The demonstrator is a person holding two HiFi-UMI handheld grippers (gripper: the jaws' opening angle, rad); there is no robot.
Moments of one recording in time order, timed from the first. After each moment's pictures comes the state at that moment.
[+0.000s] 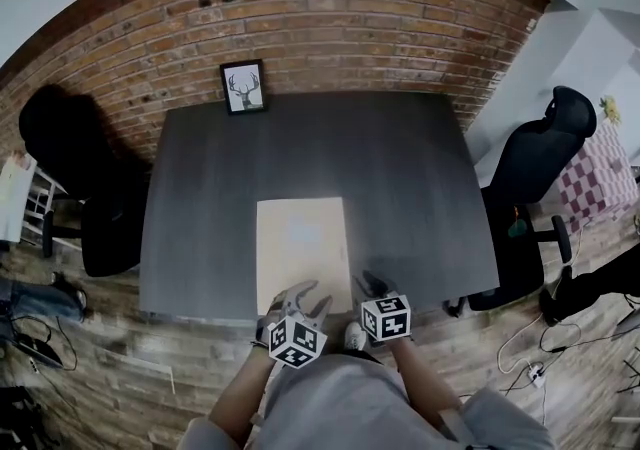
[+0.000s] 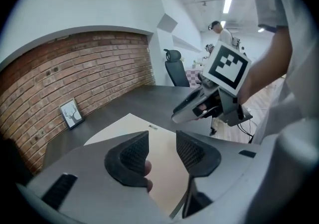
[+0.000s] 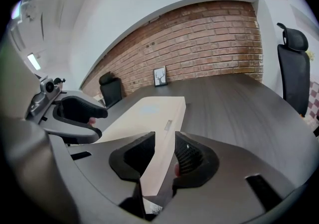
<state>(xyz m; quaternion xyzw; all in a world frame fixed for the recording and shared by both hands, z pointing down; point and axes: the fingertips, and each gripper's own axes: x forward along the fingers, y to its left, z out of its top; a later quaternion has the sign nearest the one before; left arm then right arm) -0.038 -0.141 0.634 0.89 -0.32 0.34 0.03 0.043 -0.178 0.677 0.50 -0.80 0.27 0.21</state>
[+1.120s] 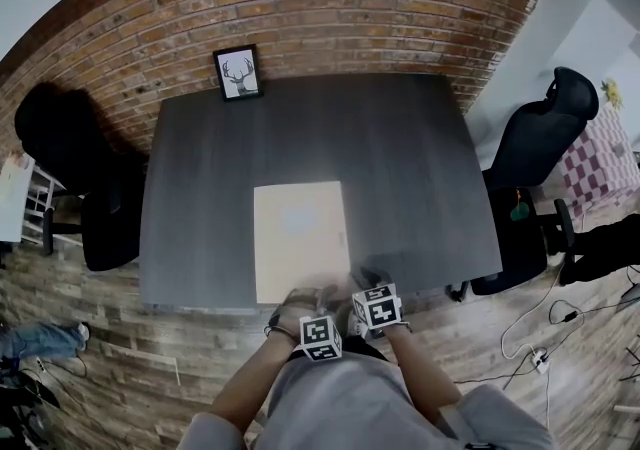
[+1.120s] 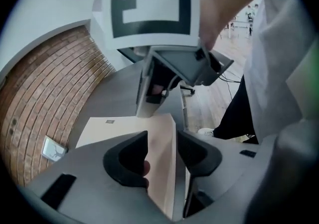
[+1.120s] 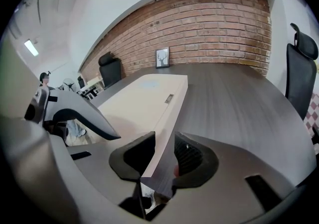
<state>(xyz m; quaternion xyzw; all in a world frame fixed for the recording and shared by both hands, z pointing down) 0.002 -0.084 0.727 0.84 -0.13 0.52 -0.12 0.040 -0.155 0.729 0.47 -0.78 0.28 0.30</state>
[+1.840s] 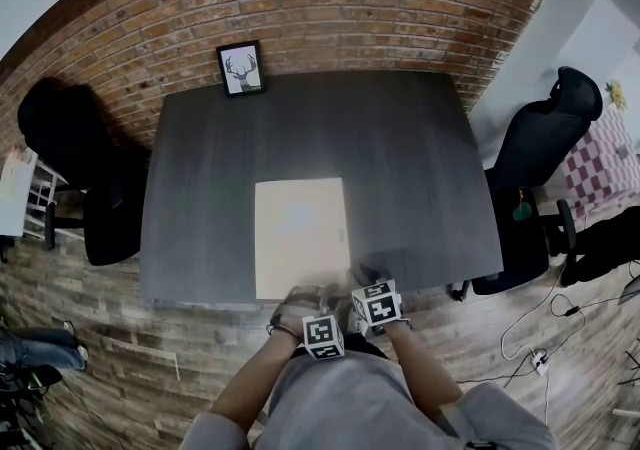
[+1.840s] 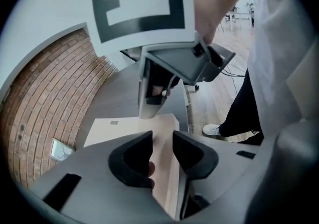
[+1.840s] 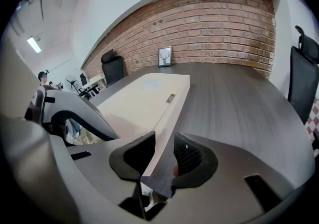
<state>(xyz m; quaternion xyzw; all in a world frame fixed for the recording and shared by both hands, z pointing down) 0.004 -0.088 0.721 0.82 -0.16 0.53 -0.15 0.039 -0.154 0.730 0.46 -0.79 0.27 0.31</state>
